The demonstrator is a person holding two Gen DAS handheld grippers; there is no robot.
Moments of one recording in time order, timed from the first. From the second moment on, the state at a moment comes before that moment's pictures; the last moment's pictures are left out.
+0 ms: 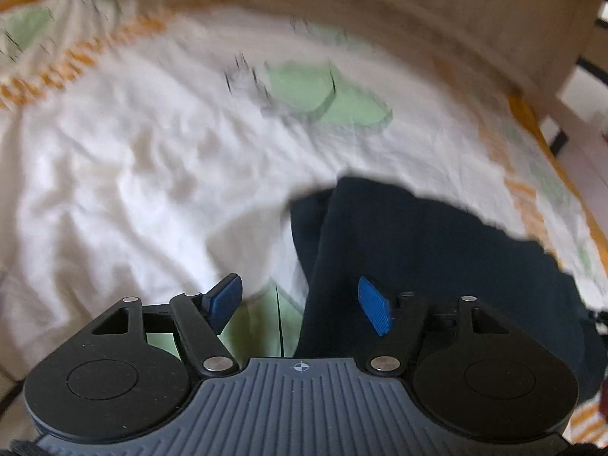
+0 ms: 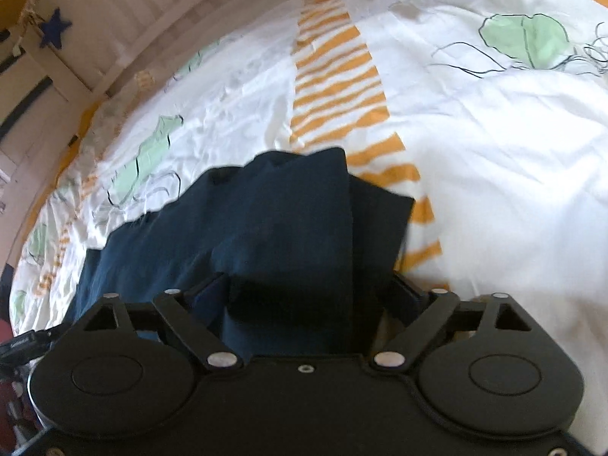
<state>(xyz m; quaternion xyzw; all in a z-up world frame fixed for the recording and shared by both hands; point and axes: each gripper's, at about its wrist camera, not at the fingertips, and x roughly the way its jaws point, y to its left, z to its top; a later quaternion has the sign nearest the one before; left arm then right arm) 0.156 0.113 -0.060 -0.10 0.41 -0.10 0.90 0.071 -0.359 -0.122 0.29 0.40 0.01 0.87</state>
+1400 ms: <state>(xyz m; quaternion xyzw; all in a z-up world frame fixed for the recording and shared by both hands) 0.126 -0.067 -0.096 0.04 0.36 -0.19 0.91 0.068 -0.351 -0.126 0.26 0.38 0.02 0.89</state>
